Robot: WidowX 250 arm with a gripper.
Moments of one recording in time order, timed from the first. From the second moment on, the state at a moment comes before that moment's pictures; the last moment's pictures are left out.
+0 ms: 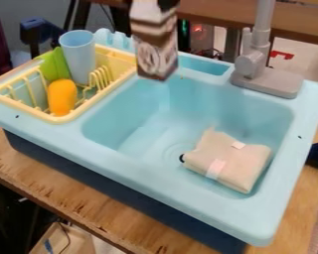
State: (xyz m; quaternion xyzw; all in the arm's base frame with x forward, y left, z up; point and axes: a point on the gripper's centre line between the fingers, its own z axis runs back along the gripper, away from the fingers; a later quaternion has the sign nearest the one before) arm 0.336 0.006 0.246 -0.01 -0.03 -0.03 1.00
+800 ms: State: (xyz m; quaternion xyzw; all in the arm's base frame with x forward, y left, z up) arm 0.323 0.040 0.270 0.06 0.02 -0.02 1.00
